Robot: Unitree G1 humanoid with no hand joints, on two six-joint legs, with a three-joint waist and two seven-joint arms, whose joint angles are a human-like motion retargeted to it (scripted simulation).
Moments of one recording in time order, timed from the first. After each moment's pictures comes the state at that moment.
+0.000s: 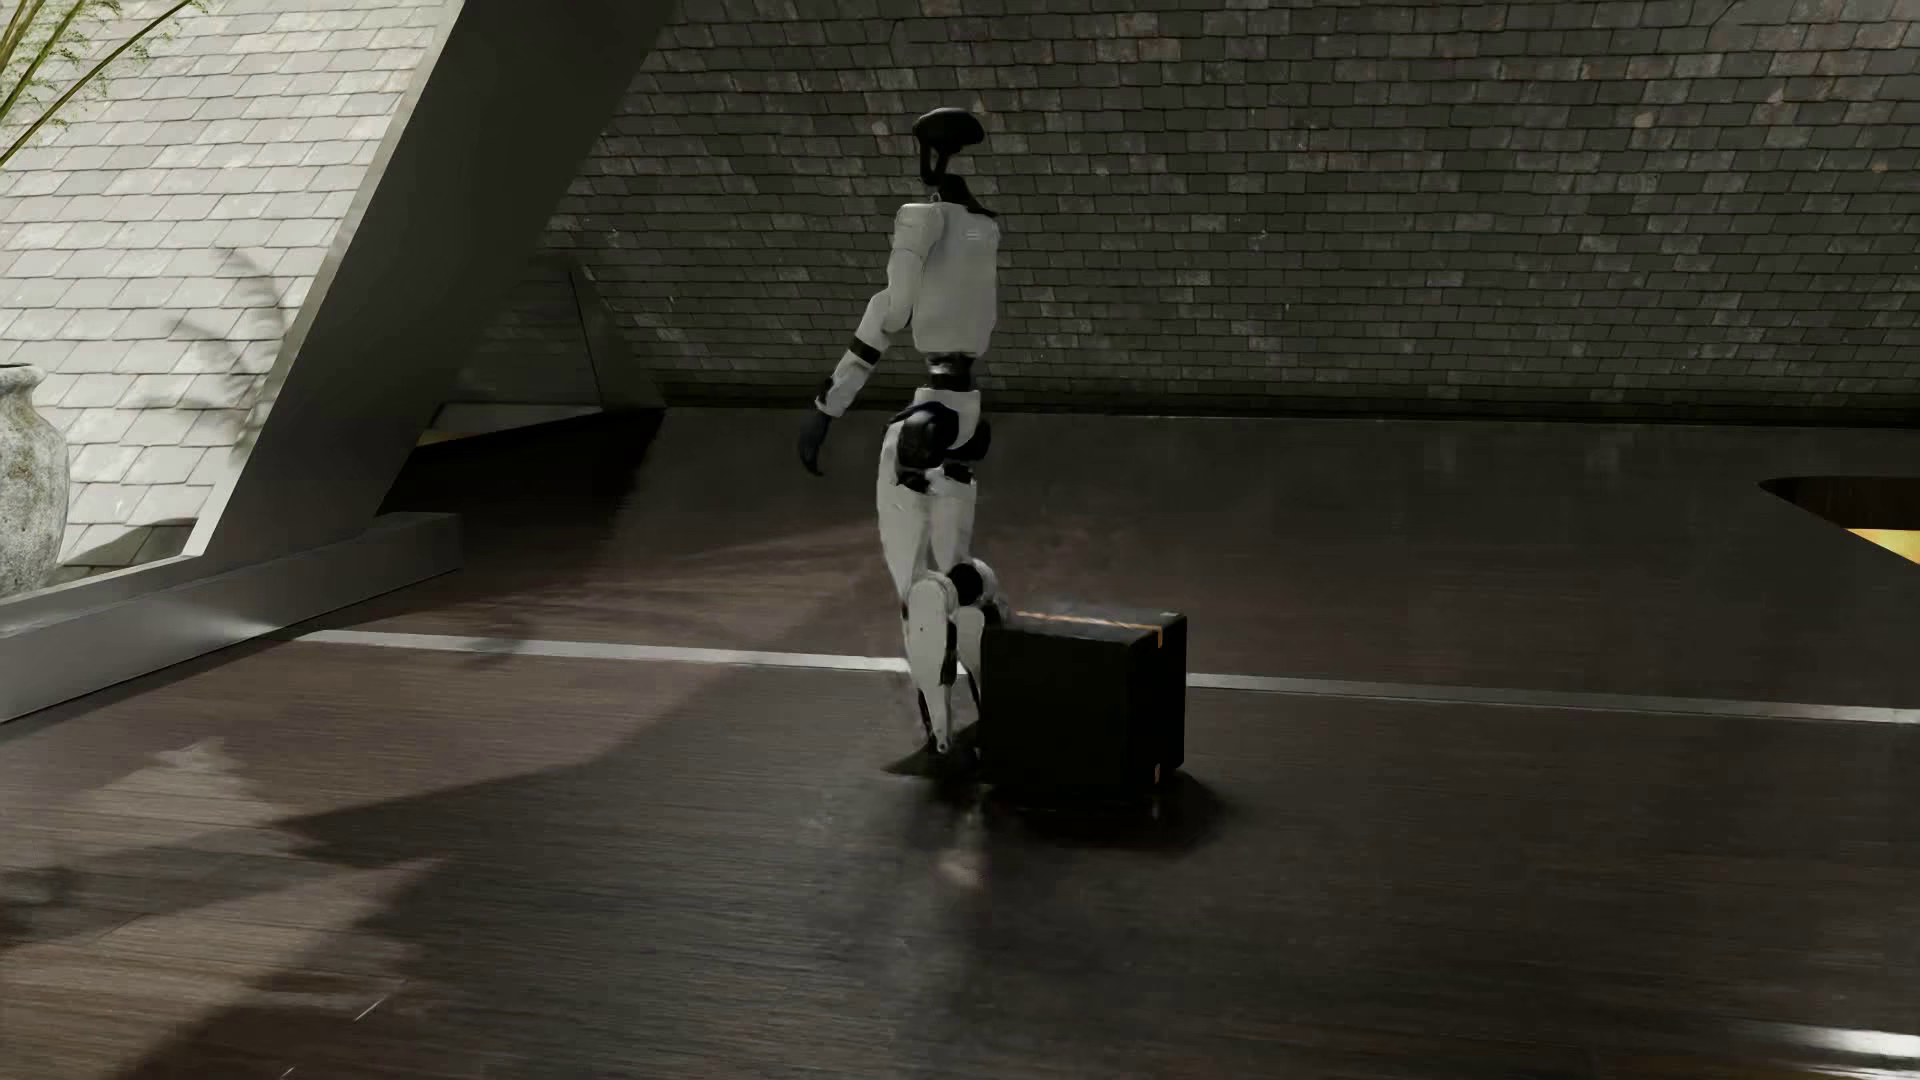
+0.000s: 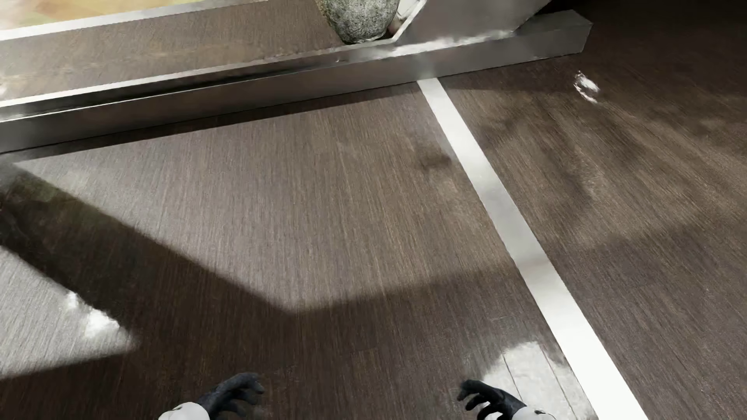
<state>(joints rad) 0.14 0.13 -0.03 0.00 -0.05 0.03 0.09 -0.14 0.12 0.04 0.15 -0.16 -0.10 0.03 -0.11 0.33 -0.36 -0.09 0.01 -0.35 0.40 1.14 1.02 0.15 -0.24 -0.15 -0.16 -0.14 0.14</state>
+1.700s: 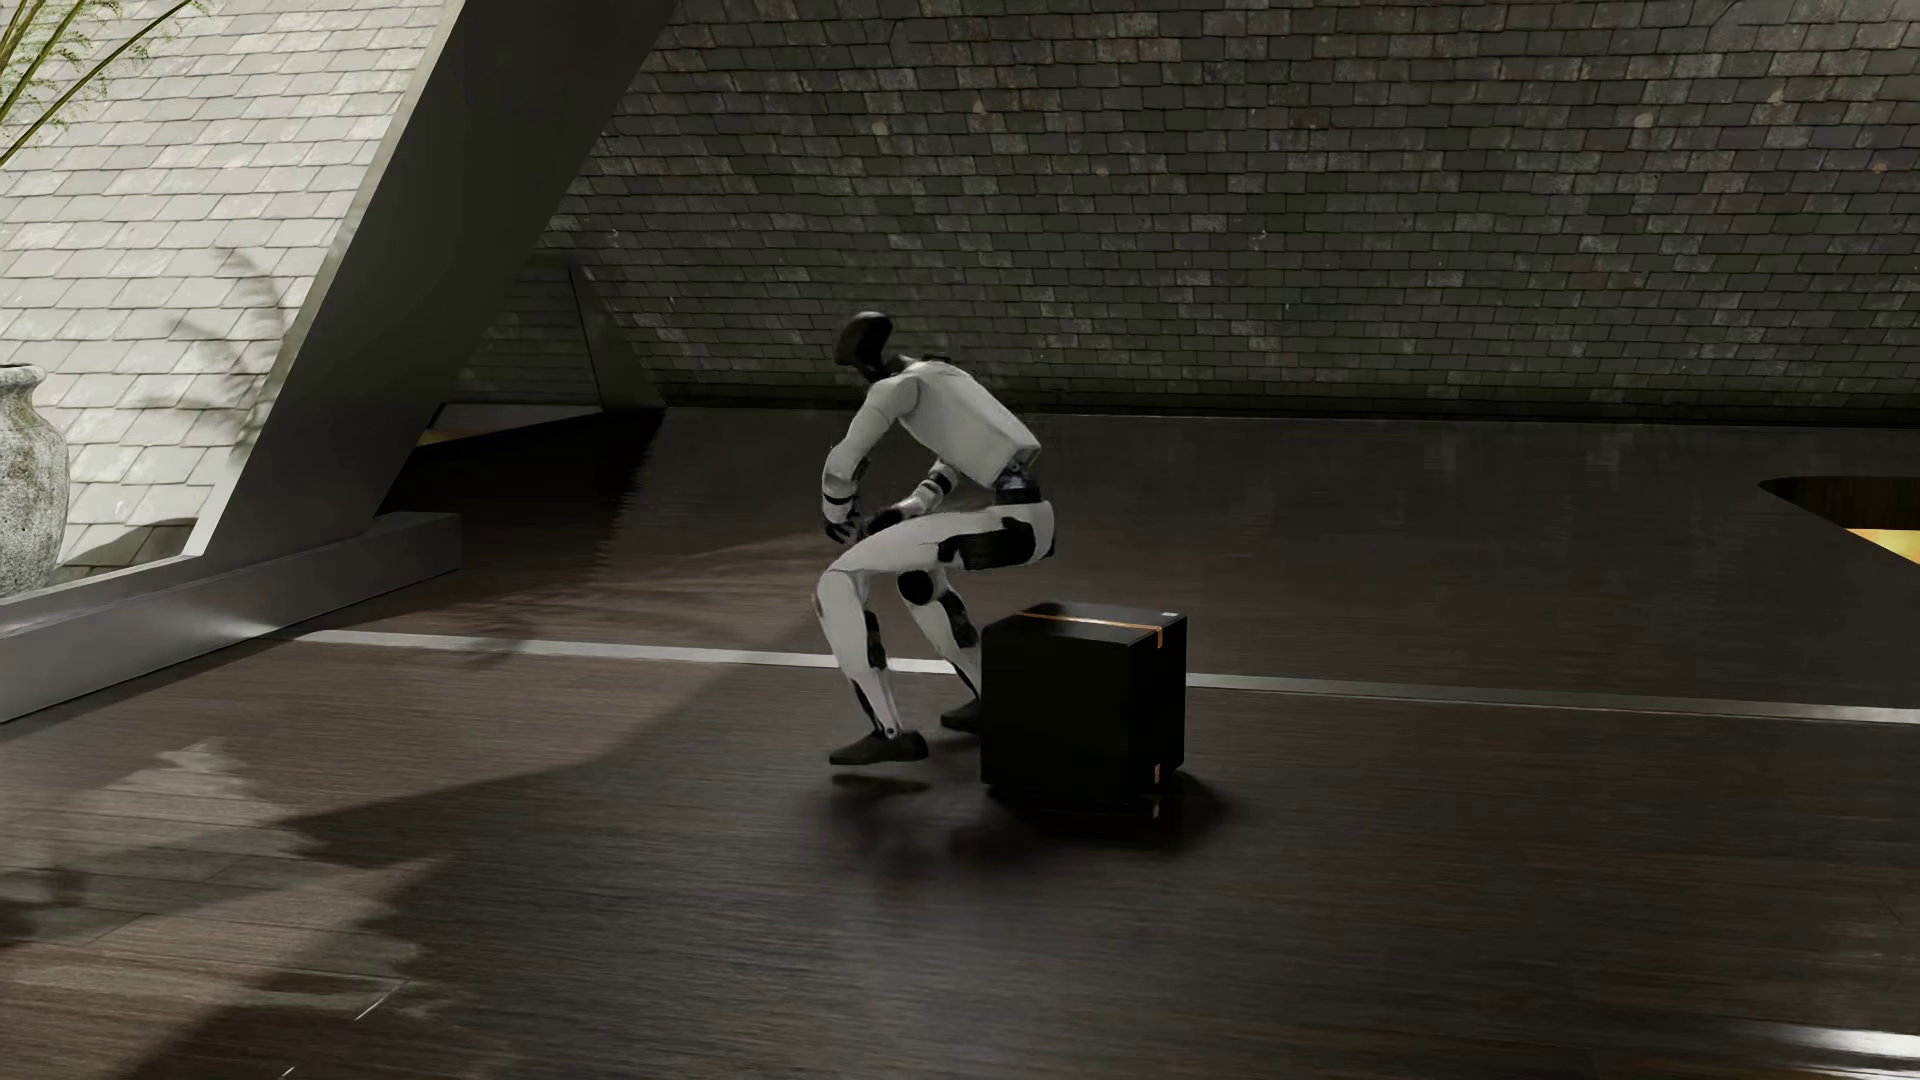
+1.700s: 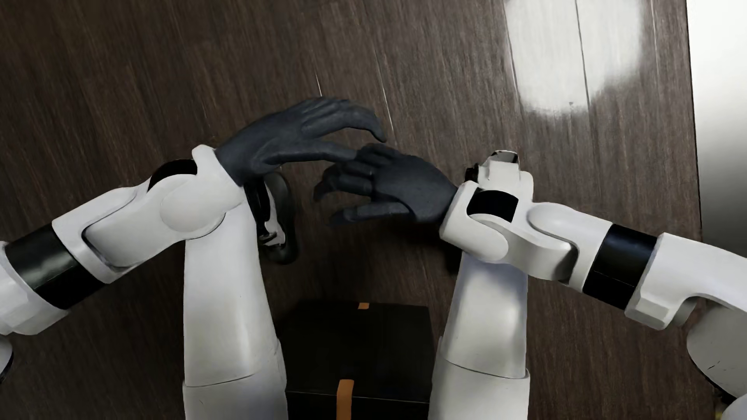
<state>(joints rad) -1.35 -1.30 -0.01 0.14 -0.16 0.02 -0.12 0.21 0.84 1.69 1.73 -0.93 -1.06 -0.32 -0.43 0.95 -0.95 -0.24 0.16 -0.90 1.23 -0.08 -0.05 -0.06 -0.18 -0.32 -0.24 0.17 -0.32</state>
